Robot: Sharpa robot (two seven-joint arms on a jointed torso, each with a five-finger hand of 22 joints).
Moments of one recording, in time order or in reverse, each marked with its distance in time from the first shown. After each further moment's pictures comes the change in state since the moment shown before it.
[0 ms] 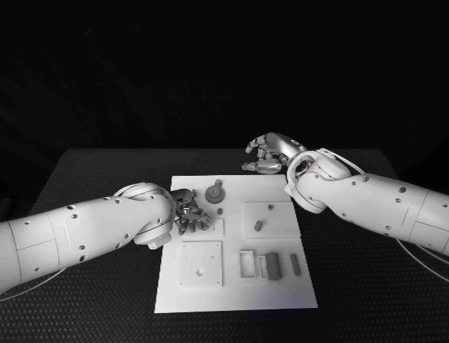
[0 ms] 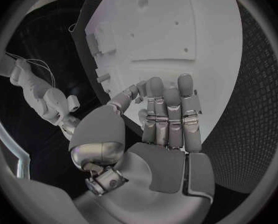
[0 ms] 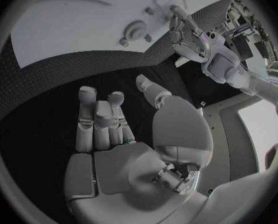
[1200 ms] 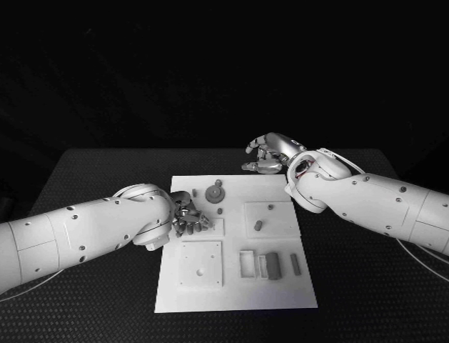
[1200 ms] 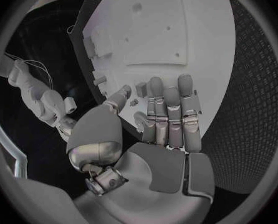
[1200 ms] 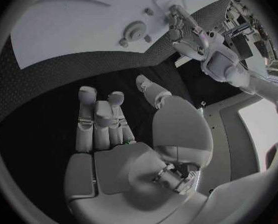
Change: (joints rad) left arm -0.004 -0.005 -0.004 -0.008 0.000 0.019 -0.014; left_hand -0.075 -0.095 -0.061 0.096 -0.165 -0.002 -0.002 -0.010 0.007 0.000 0.000 0.000 -0.010 -0.013 0.002 0.021 -0.030 0.000 -0.001 0.002 -0.021 0.007; right arm 0.000 -0.002 0.000 -0.002 0.007 0.006 0.002; right_hand 0.000 0.000 -0.003 0.008 0.000 -0.002 0.002 0.000 0.000 0.000 0.000 0.000 -0.002 0.000 0.000 0.000 -0.001 0.000 -0.001 0.002 0.000 0.000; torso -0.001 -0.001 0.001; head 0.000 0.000
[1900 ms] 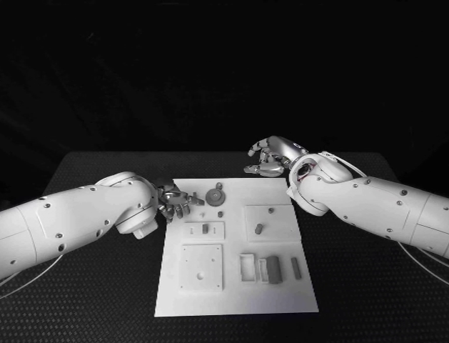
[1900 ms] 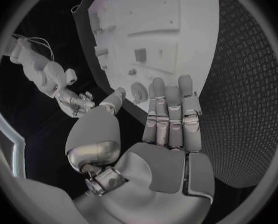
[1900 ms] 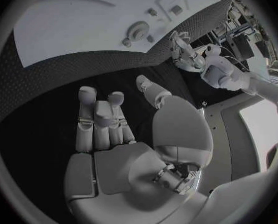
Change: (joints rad) left arm 0.033 -0.074 0.070 -0.019 0.090 -0.065 0.016; left_hand -0.017 0.040 -0.093 0.028 0.000 -0.087 0.038 -0.056 -0.006 -0.067 0.037 -0.031 -0.023 -0.065 0.026 -0.024 -0.037 0.000 -0.051 0.018 -0.065 -0.018; right arm 0.000 -0.002 0.000 -0.013 0.002 0.000 0.001; right_hand 0.000 0.000 0.000 0.000 0.000 -0.002 0.002 0.000 0.000 0.000 0.000 0.004 0.000 0.000 0.000 0.000 0.000 0.000 -0.002 0.002 0.000 0.000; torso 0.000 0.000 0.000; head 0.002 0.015
